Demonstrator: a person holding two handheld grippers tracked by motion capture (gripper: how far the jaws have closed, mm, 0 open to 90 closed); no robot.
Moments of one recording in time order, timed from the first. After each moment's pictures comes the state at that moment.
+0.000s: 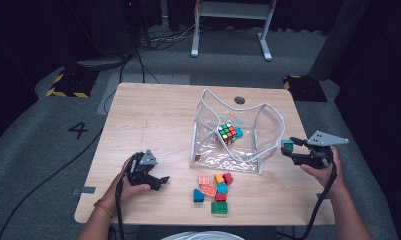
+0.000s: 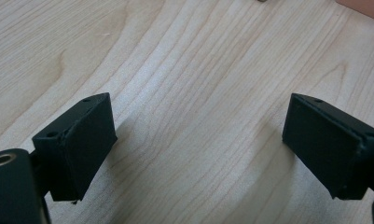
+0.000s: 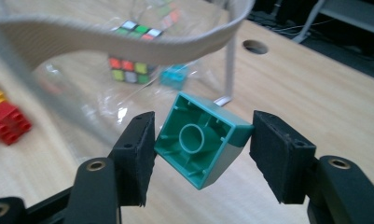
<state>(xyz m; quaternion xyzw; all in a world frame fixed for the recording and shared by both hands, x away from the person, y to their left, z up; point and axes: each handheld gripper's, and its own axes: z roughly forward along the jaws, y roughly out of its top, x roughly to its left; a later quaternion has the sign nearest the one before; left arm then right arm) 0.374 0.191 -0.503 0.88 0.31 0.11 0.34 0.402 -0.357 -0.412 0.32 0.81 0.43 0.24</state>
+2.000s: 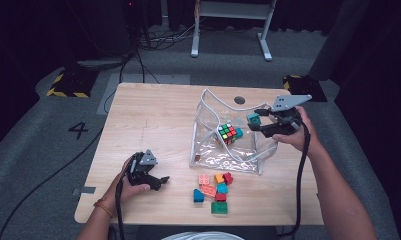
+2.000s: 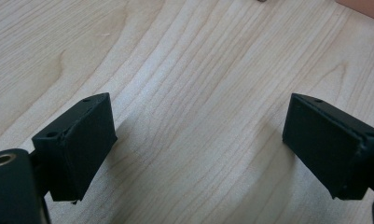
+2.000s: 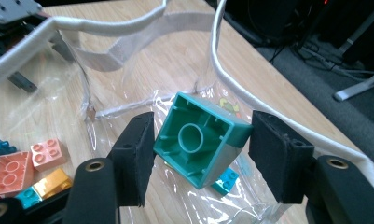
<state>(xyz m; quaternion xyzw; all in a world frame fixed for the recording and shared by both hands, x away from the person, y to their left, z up) 0.374 0.191 -0.503 0.88 0.31 0.11 0.34 0.456 -0.246 -0.324 0.18 0.87 0.42 0.18</state>
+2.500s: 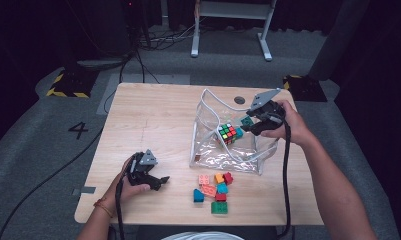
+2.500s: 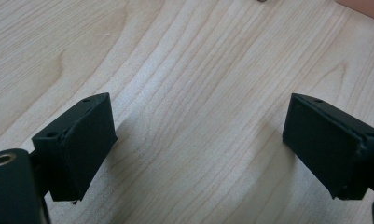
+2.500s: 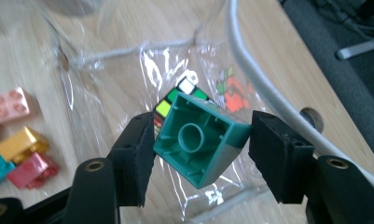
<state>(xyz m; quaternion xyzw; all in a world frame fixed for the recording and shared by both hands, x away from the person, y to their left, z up) 0.374 0.191 -0.503 0.88 0.31 0.11 0.34 0.479 -0.206 -0.326 0.14 0.93 0.27 0.19</state>
